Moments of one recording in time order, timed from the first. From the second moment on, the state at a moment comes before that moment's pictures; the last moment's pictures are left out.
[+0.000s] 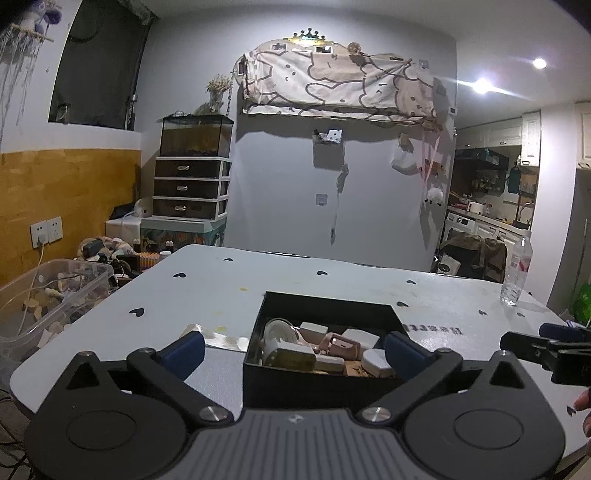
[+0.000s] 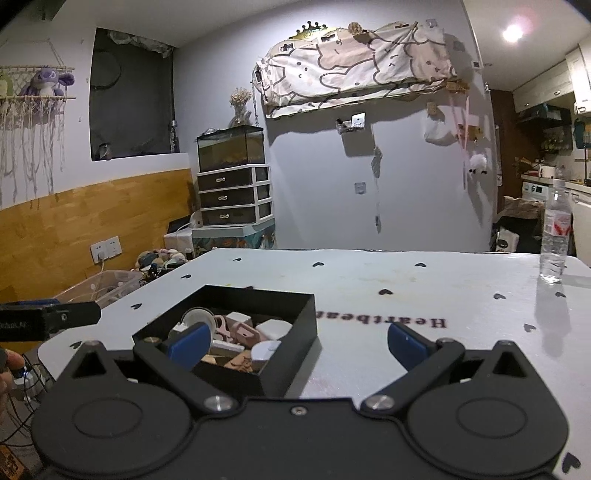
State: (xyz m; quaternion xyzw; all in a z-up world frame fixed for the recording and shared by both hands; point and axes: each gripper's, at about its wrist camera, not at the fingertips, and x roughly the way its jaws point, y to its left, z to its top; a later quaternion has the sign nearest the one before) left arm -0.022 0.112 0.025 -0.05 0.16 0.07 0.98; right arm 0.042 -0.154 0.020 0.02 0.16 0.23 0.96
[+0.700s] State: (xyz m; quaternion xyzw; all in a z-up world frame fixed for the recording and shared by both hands) left arm -0.050 0.093 0.007 -0.03 0.16 0.05 0.99; right arm -0.006 -0.176 0.008 0.01 0.13 0.20 0.97
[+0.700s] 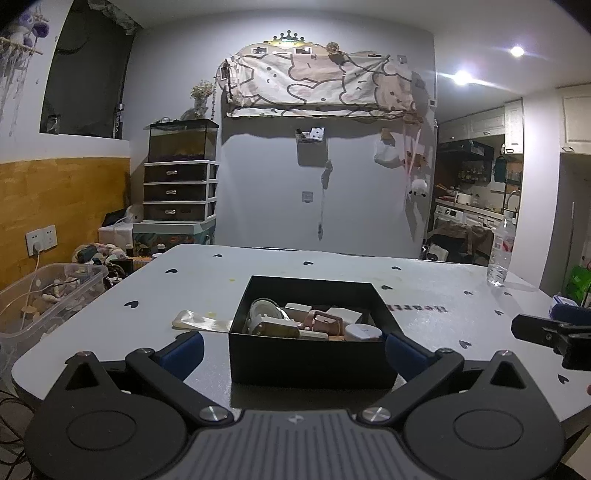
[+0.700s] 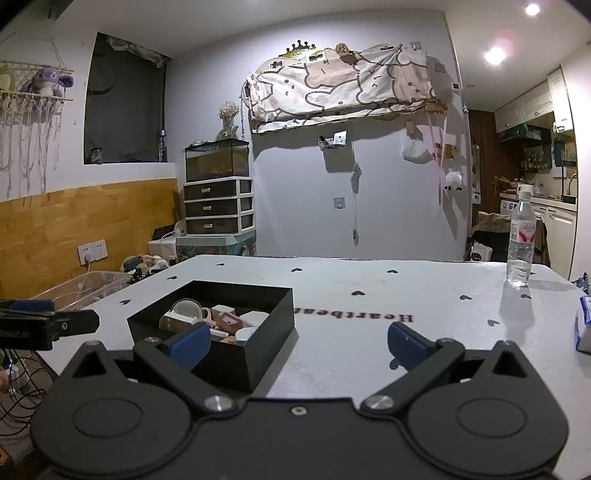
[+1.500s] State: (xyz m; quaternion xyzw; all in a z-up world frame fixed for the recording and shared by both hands) left arm -0.052 0.092 0.007 -0.03 0.16 0.05 0.99; right arm -0.008 -0.179 0.010 0.01 0.13 0.19 0.97
